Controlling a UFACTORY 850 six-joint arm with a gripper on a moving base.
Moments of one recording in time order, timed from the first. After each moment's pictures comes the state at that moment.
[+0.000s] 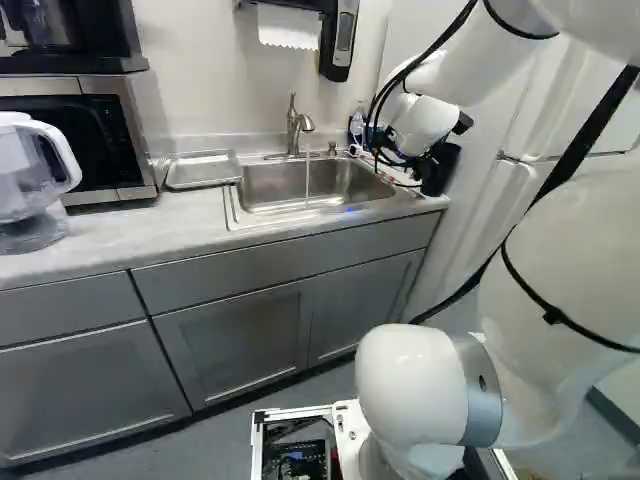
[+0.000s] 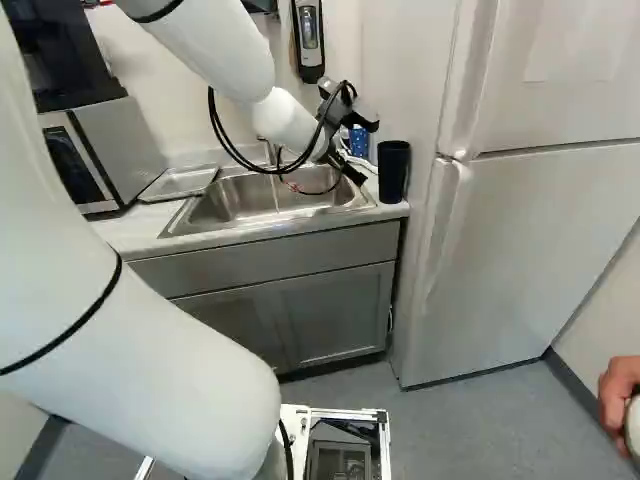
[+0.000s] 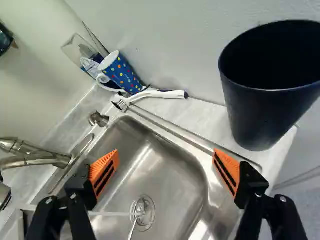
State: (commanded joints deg) arm -12.8 7.8 -43.5 34.5 8.6 0.0
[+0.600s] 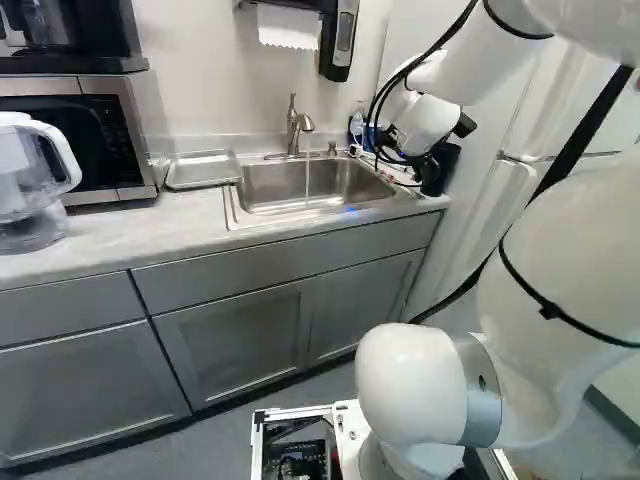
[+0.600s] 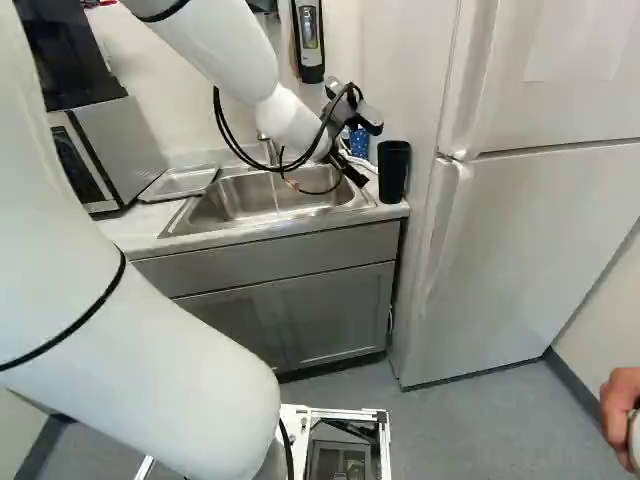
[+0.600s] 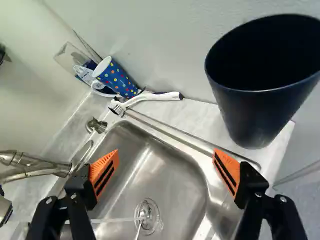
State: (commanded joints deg) arm -13.2 7.6 -43.7 39.6 8.6 0.0
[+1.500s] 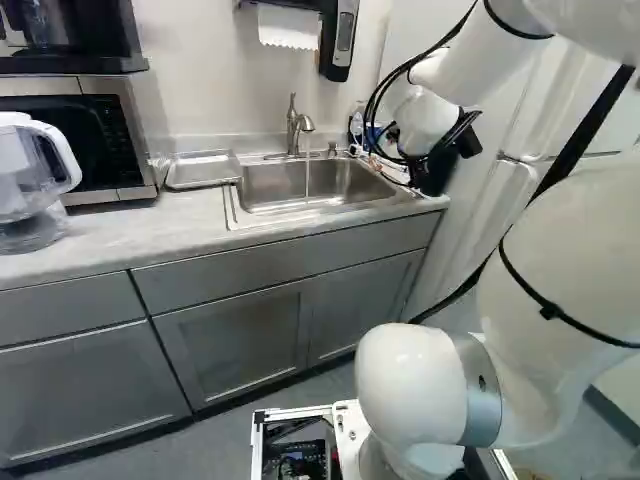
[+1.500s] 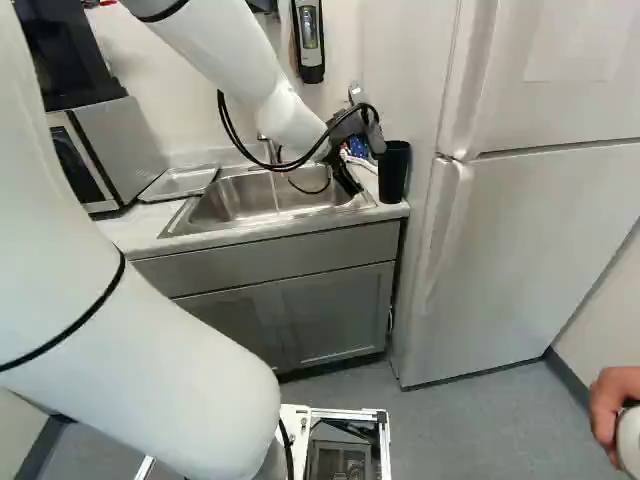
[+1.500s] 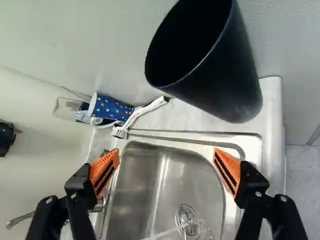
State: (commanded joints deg) arm -13.2 7.6 -43.6 51.5 11.2 12.7
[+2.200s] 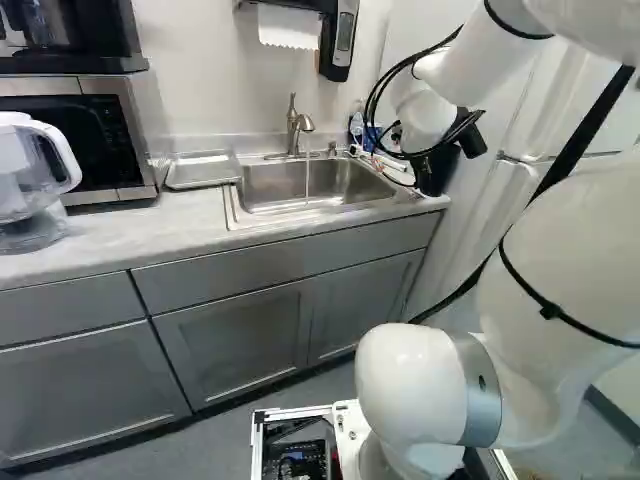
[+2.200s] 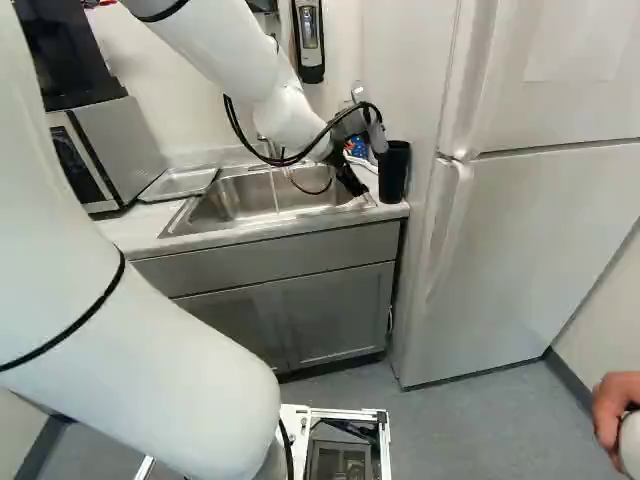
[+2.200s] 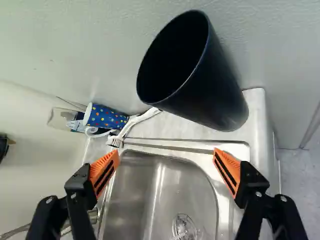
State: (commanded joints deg) arm -13.2 7.6 -43.6 63.3 13.4 -1.2
